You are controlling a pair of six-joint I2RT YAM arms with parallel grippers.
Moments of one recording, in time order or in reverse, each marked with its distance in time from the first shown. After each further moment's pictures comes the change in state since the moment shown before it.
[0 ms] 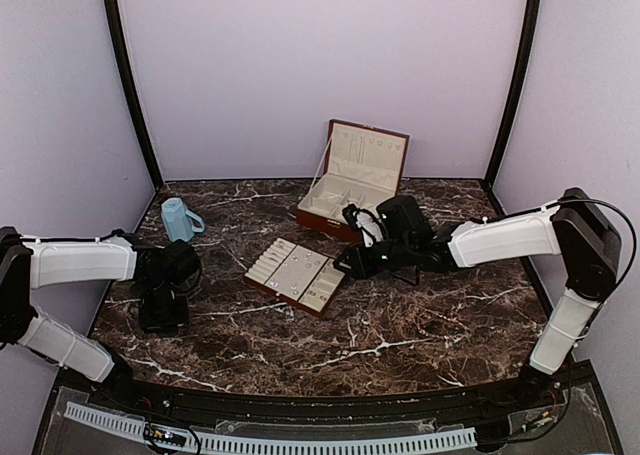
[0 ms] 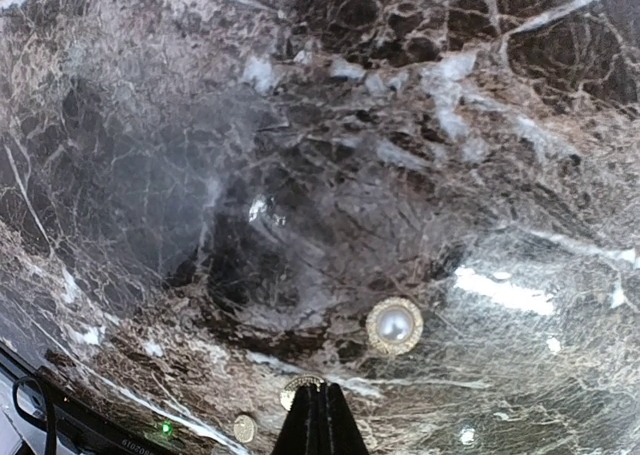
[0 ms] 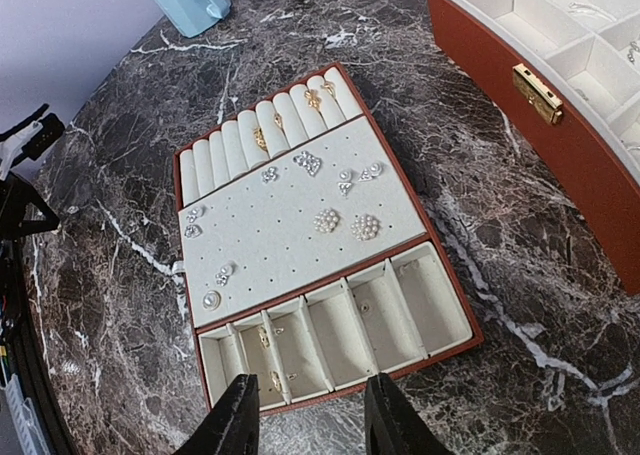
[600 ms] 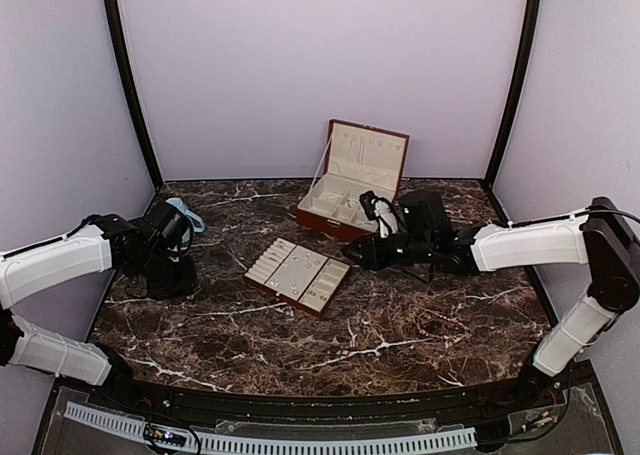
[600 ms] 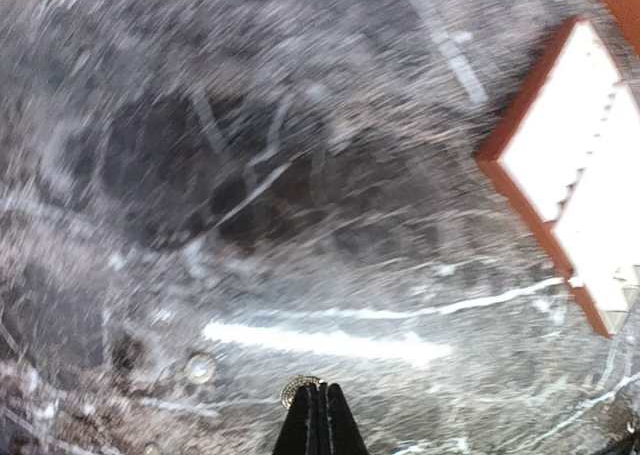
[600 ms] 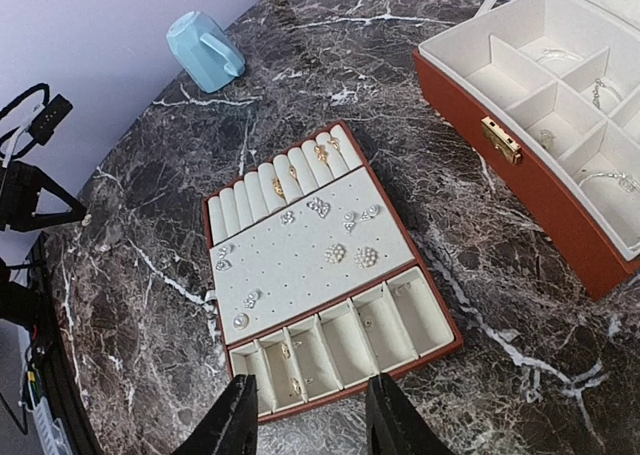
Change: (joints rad) left arm 0.000 -0.153 0.128 0.124 0.036 0.091; right arm -0.022 -0.135 -0.092 0.082 0.003 0.051
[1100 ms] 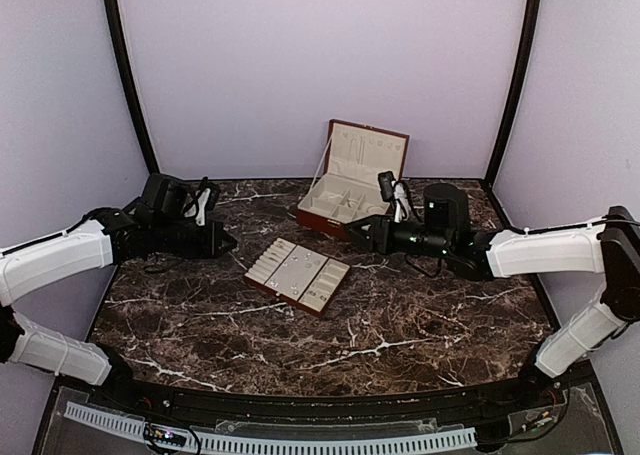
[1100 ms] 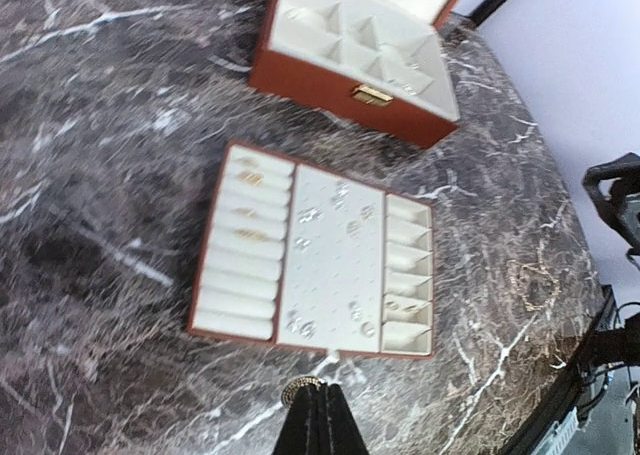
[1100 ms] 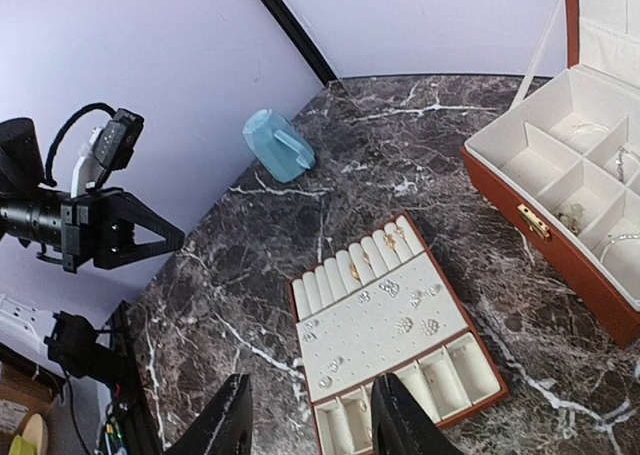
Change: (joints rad) left arm -0.031 0.003 0.050 0.471 0.256 0.330; right arm -0.024 -0.108 -0.094 0.249 -0.076 0.160
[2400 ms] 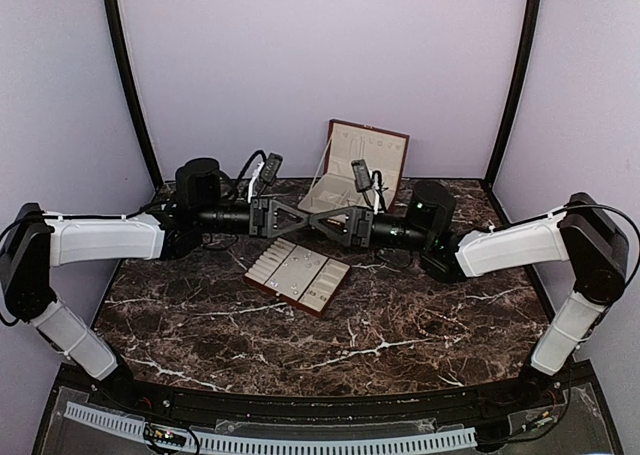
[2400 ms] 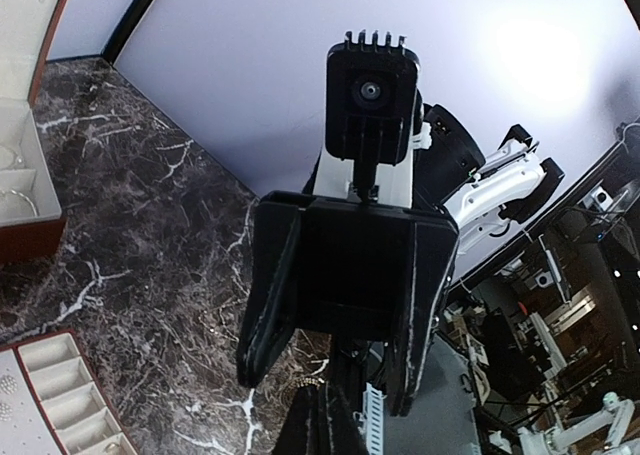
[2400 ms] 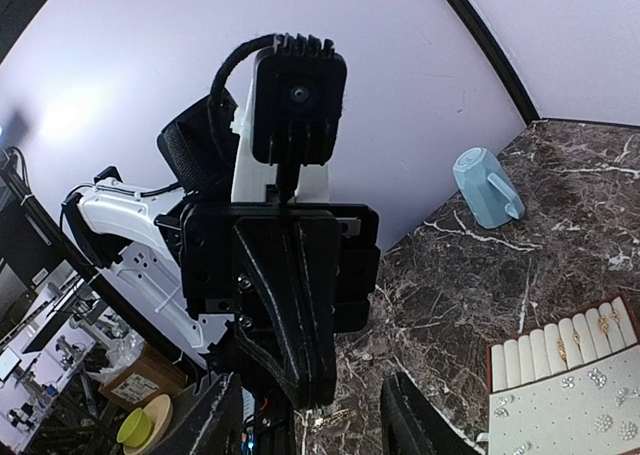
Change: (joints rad) left arm -0.106 0.318 0.076 0.832 0.687 -0.168; right arm 0.067 0.193 0.089 0.476 -0.309 0.227
